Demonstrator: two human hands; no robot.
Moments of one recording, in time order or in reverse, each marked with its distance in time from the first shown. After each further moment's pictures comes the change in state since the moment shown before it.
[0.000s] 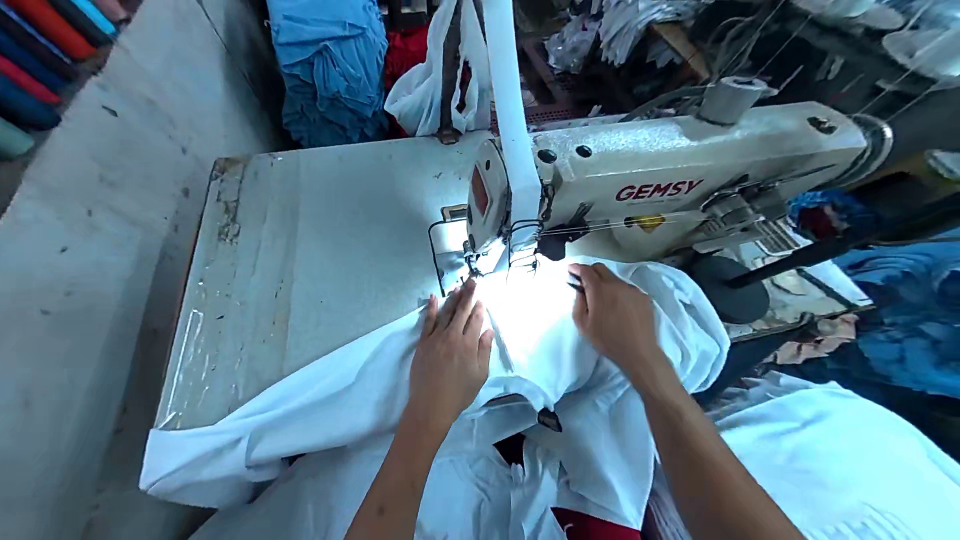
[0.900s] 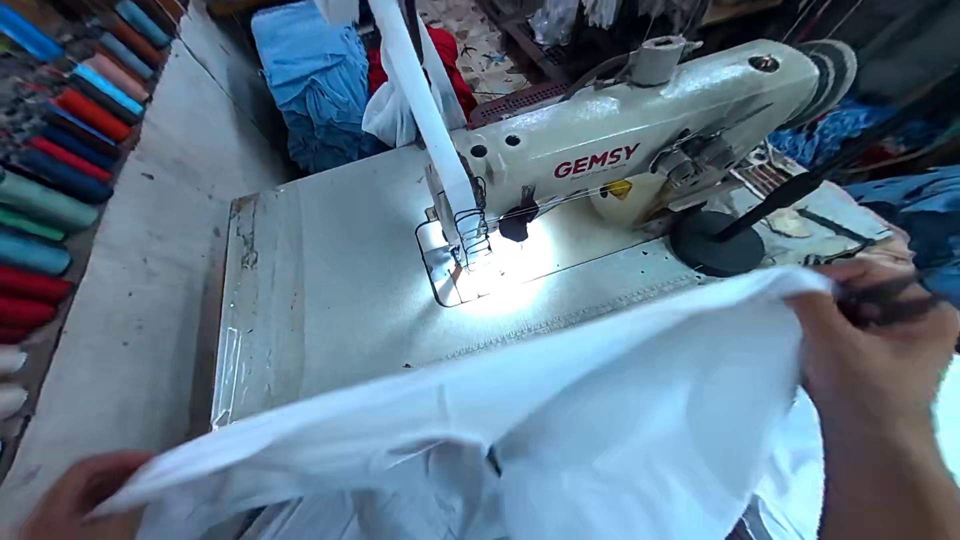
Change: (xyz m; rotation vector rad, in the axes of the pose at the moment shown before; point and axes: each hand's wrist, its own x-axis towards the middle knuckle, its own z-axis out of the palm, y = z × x) left_hand -0.230 -0.159 -0.233 -0.038 0.079 -0.547; right_hand -0.110 0.119 -0.079 0.786 0.608 0.108
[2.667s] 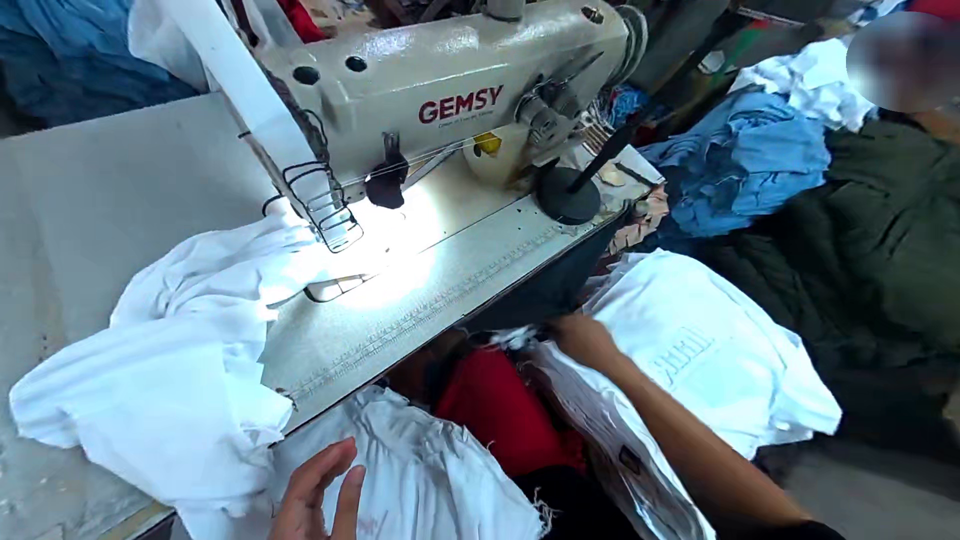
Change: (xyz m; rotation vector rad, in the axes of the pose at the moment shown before) left_hand -0.065 0.167 0.233 -1.042 -0.092 0.227; right_hand -0.099 0.107 0.008 -0.869 -0.959 0.529
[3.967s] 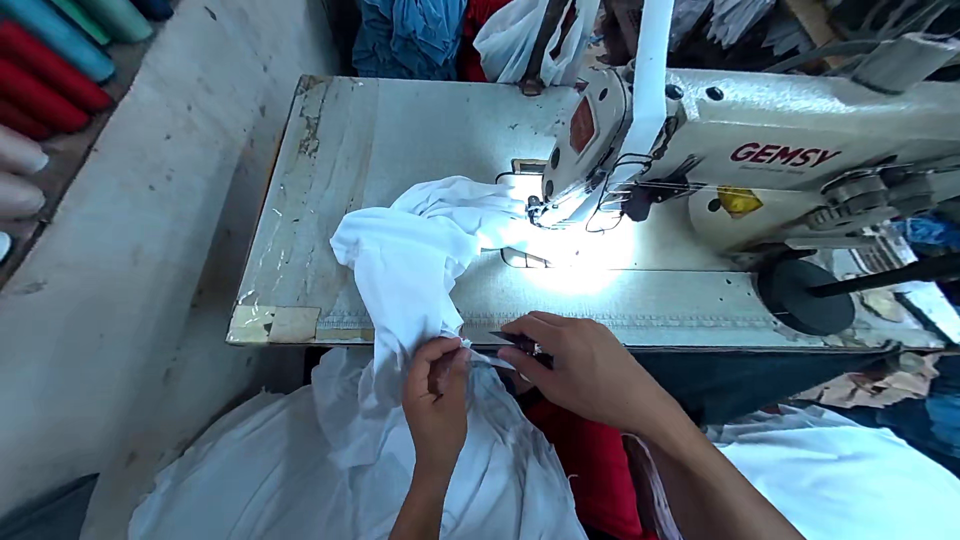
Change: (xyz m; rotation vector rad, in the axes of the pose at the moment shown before) left_hand 0.034 0.006 0.021 -0.206 0.590 0.076; right_hand -0.056 -0.275 -0.058 0.021 0.090 -1.041
